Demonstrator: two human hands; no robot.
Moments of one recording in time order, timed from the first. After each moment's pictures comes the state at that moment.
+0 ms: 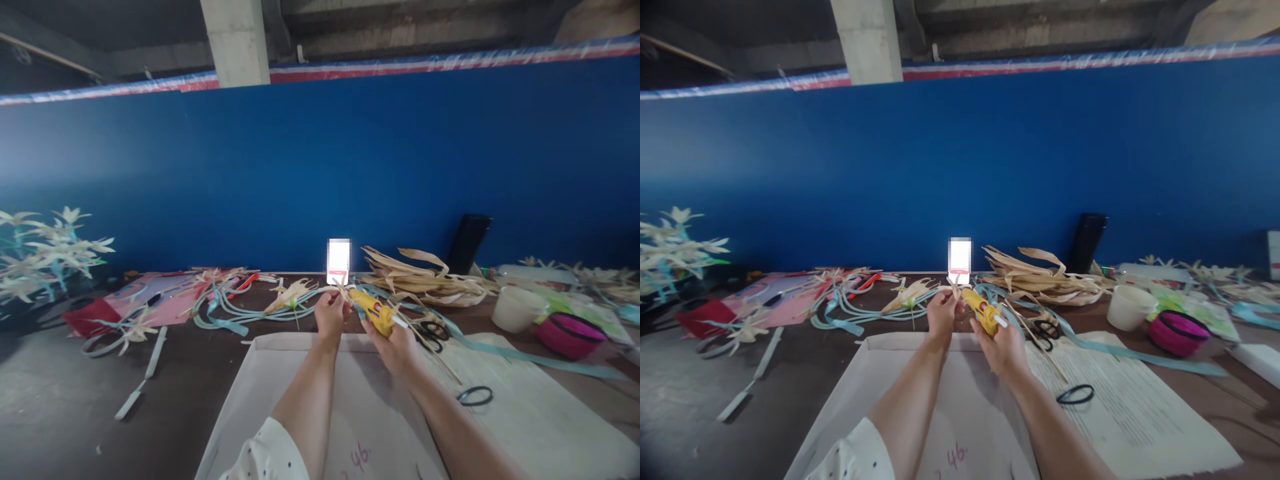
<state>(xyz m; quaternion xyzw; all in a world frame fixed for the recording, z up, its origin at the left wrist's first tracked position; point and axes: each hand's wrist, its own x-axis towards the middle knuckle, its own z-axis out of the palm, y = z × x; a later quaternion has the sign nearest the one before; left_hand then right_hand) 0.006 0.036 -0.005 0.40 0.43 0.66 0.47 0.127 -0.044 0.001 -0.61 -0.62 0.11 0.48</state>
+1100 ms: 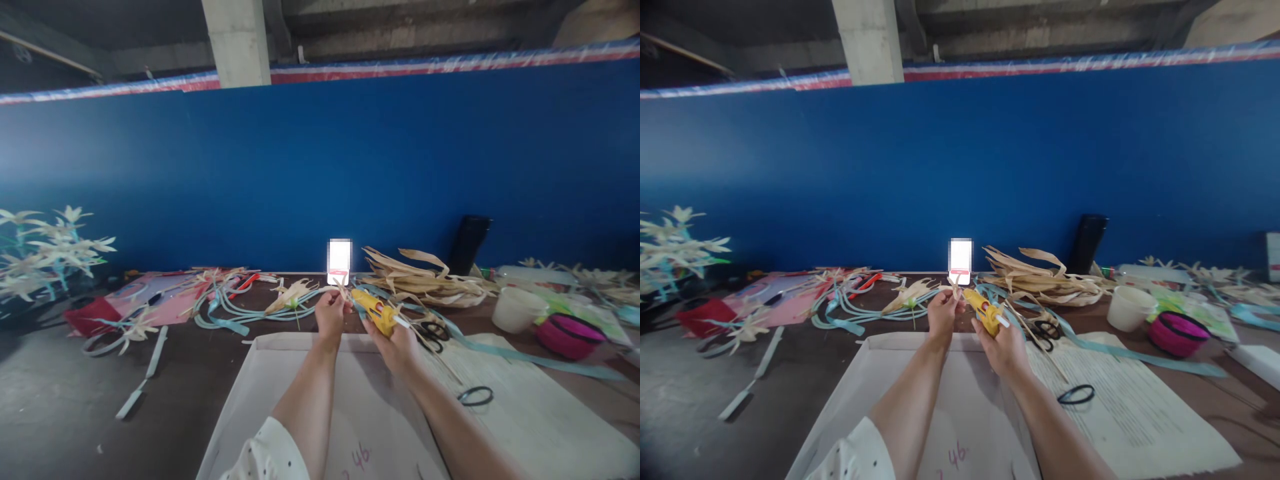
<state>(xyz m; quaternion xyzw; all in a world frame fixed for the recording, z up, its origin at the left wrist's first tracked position) 0.005 0.033 0.000 0.40 0.43 0.65 0.48 0.129 -0.042 -0.003 -0.60 -0.64 0.13 0.46</state>
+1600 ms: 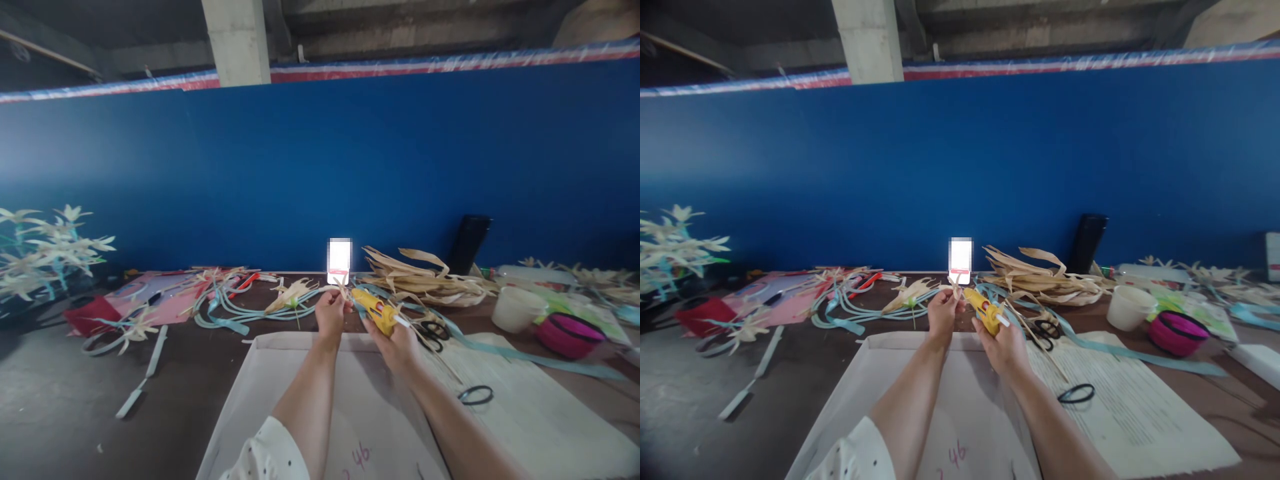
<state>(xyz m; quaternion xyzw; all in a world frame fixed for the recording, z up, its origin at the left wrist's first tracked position) 0.005 0.032 0.001 0.39 0.42 0.66 0.48 0.128 -0.044 0.001 -0.62 -0.63 0.12 0.44</state>
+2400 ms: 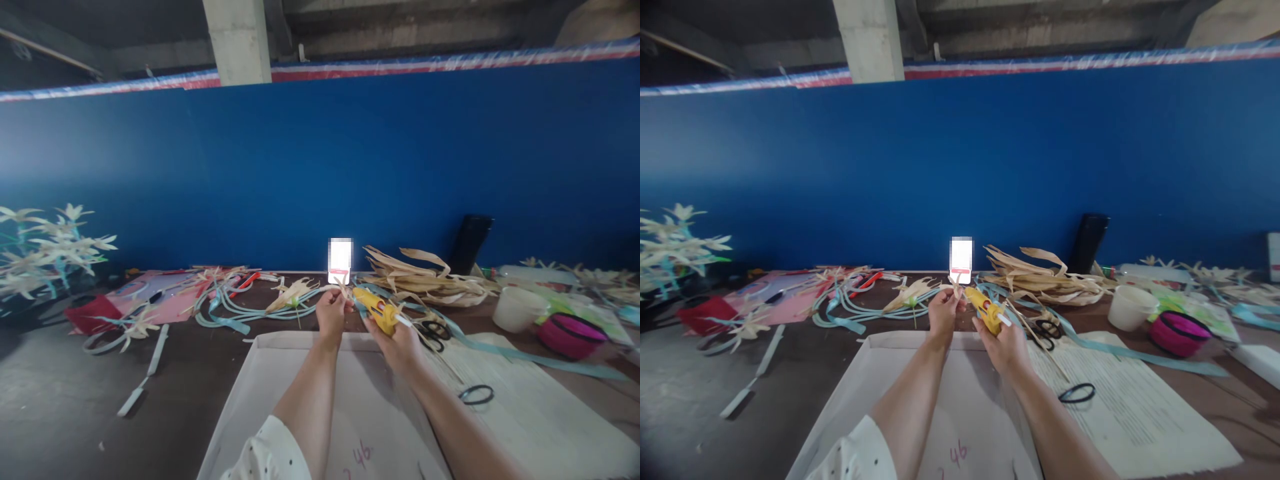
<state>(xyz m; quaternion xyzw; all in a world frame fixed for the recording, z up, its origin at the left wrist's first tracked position) 0.005 0.031 0.002 0.40 0.42 0.66 0.48 0.125 -0.049 0.009 -0.61 -0.63 0.12 0.46</state>
